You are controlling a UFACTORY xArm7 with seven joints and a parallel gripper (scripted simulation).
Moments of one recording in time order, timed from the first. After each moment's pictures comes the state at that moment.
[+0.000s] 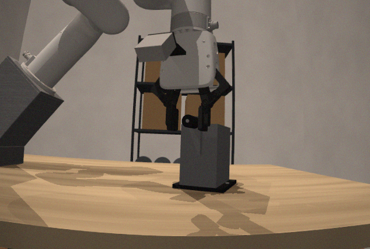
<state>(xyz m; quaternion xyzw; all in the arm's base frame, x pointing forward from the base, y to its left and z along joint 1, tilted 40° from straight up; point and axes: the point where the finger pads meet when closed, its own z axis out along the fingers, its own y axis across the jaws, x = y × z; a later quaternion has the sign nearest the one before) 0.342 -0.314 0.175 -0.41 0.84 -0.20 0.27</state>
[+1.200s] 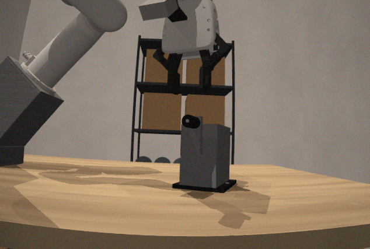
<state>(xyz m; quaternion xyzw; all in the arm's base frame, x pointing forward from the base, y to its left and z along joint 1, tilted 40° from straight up) 0.301 -0.306 0.226 -0.41 0.84 -0.20 0.27</state>
